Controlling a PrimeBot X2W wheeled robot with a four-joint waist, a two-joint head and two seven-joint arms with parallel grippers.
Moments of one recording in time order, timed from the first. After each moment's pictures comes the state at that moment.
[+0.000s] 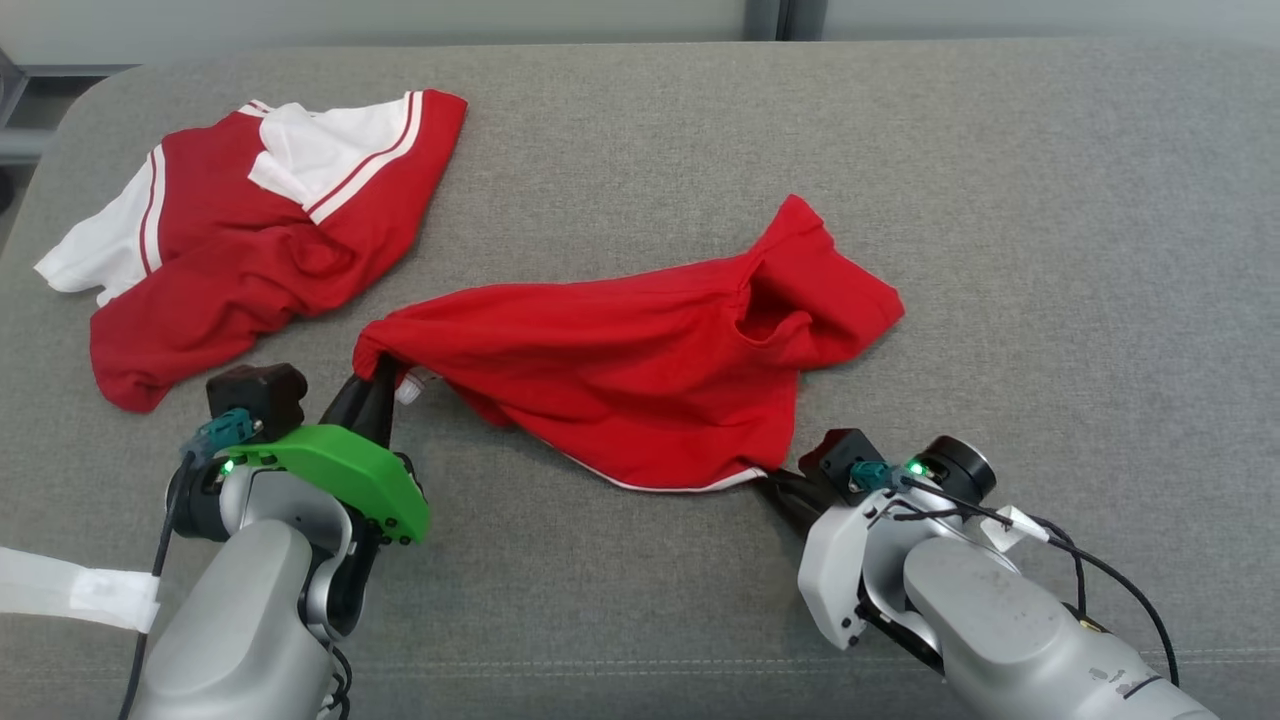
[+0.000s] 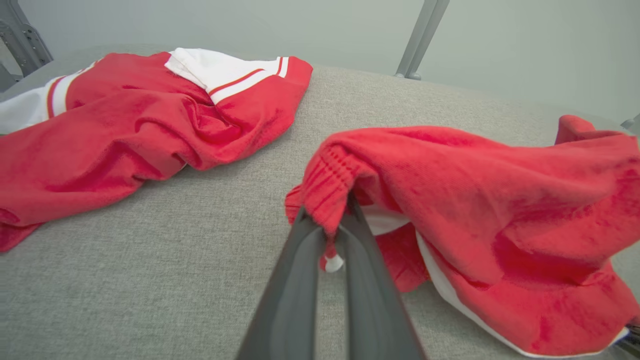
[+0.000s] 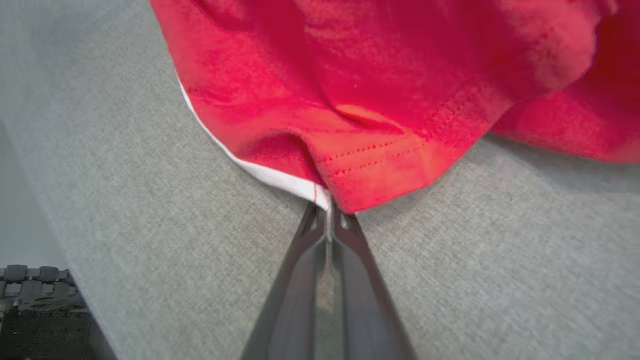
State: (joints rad) left arm -0.44 0.16 -0.47 0.55 -0.67 0.01 -0.15; right arm -0.49 -0.12 0.88 0.80 0.30 0.12 -0.16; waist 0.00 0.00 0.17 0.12
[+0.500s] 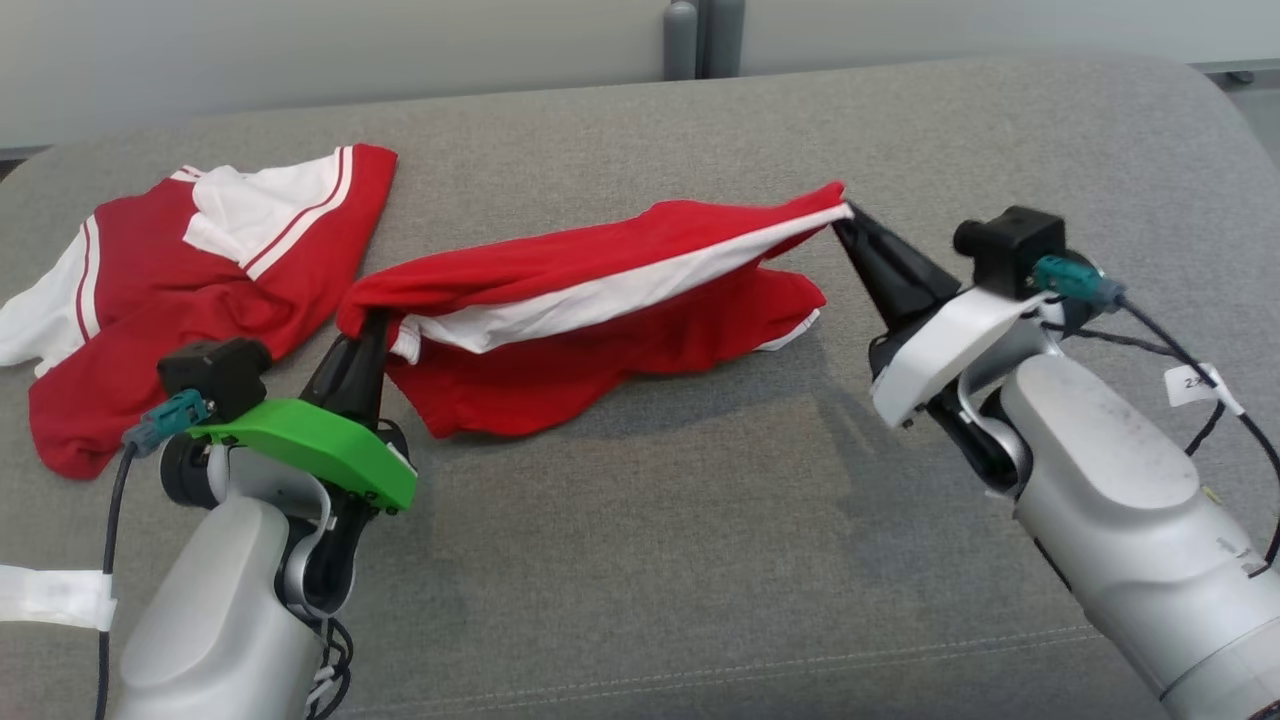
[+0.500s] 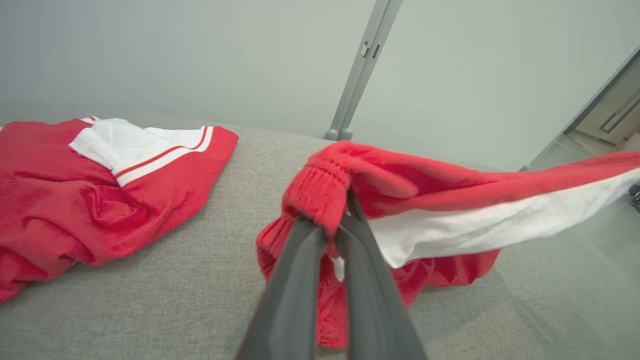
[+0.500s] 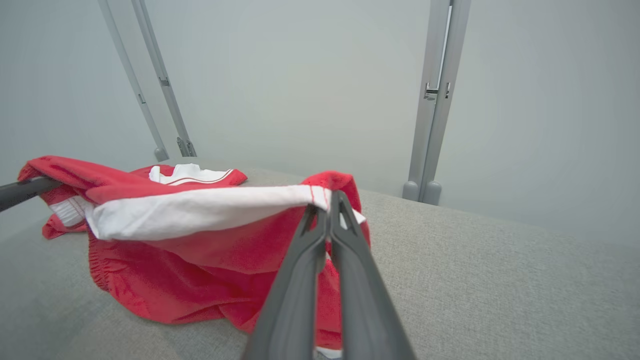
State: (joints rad) left arm -0.44 0.18 -0.41 0.47 -0.73 -0.04 -0.18; right arm -0.60 -0.20 0.65 0.60 0.46 0.12 -0.26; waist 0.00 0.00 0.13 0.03
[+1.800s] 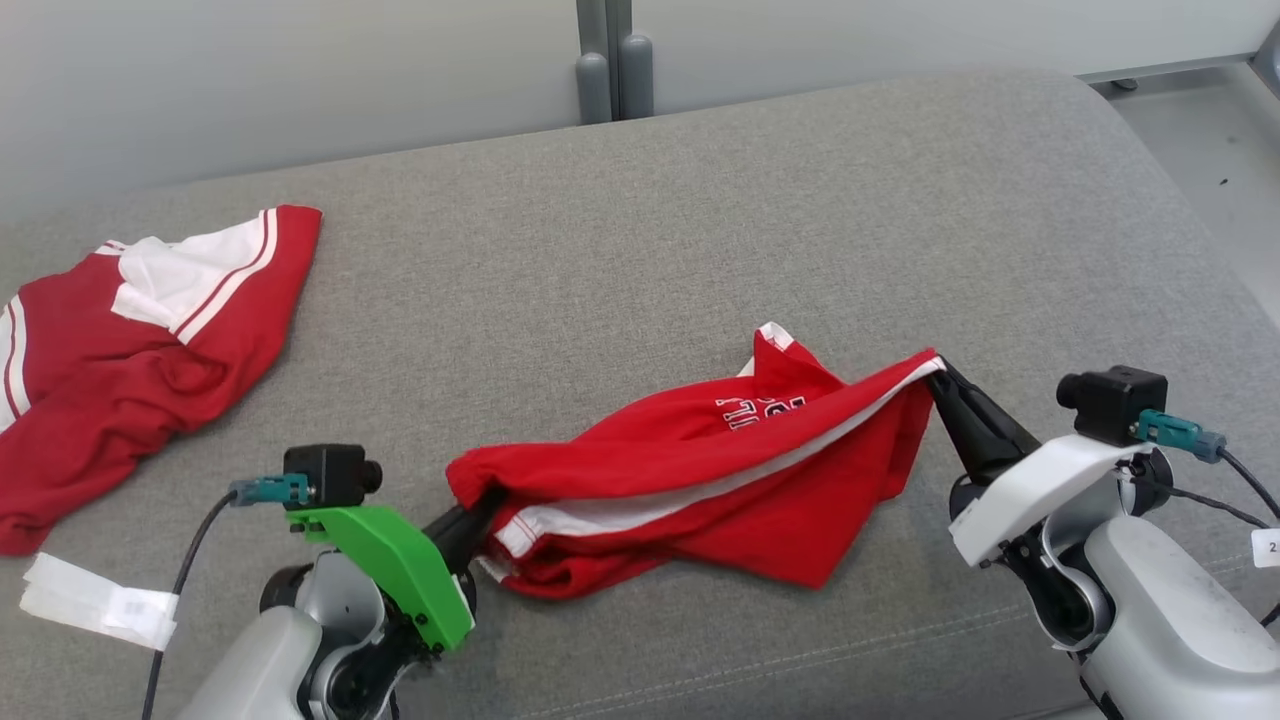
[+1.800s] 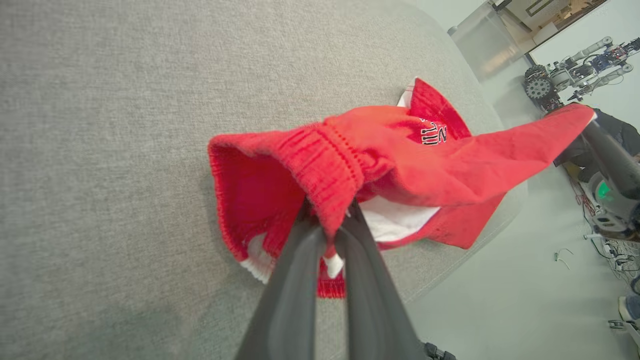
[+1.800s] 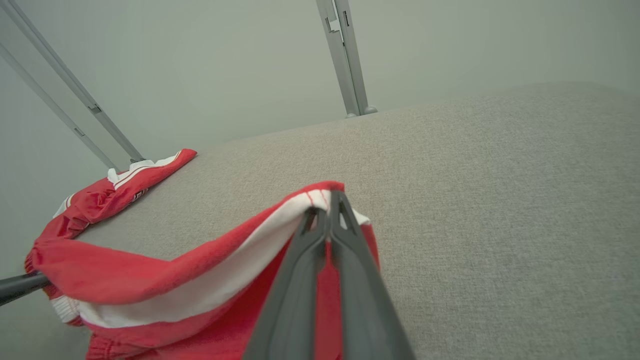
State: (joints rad) left arm -0.25 0.22 -0.53 0.29 -1.02 -0.07 0.23; right arm -0.25 -0.29 0.46 0.37 0.63 0.12 -0.17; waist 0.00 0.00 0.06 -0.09
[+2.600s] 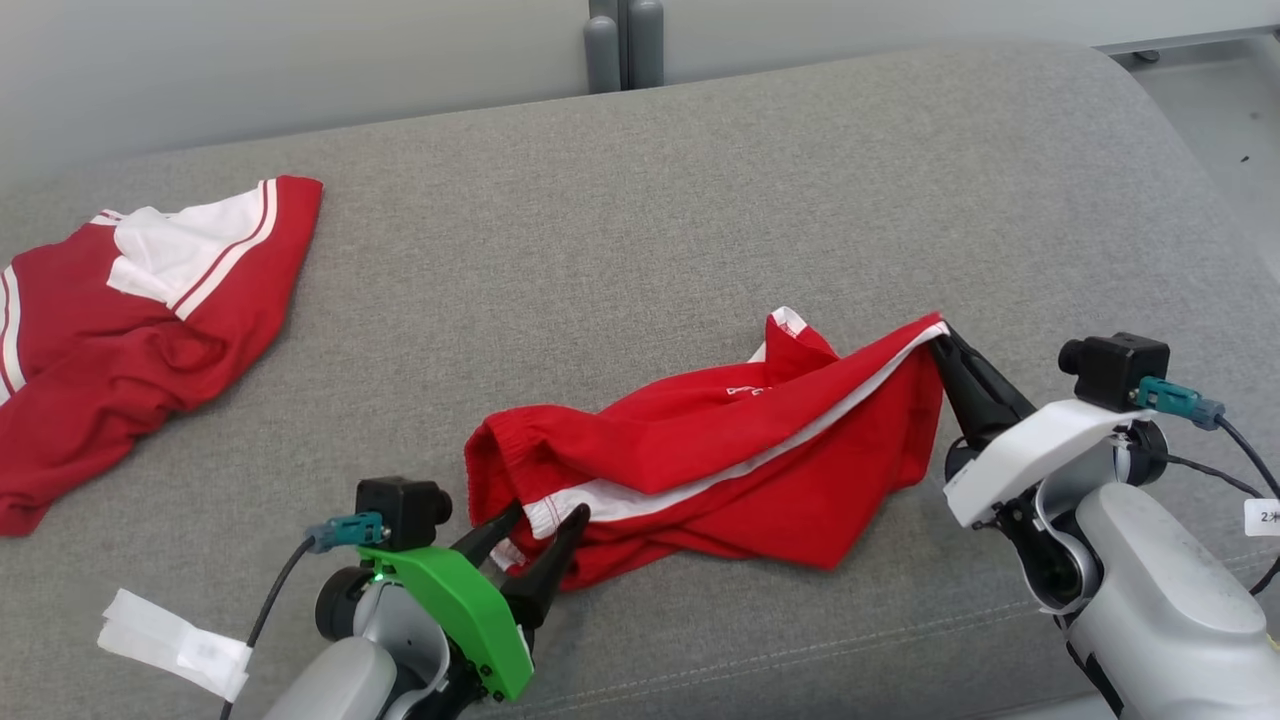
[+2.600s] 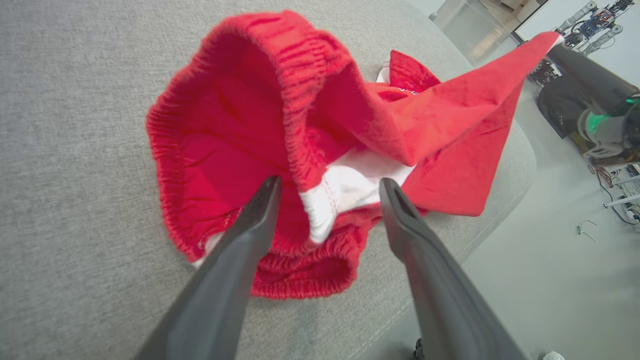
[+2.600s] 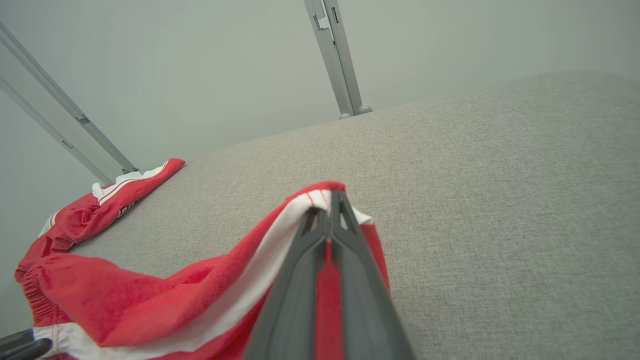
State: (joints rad) left arm -0.25 0.19 -0.65 0.32 -0.86 -0.11 0.03; right arm -0.34 -0.25 0.45 0.47 0.65 0.12 -0.20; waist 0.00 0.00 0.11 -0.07
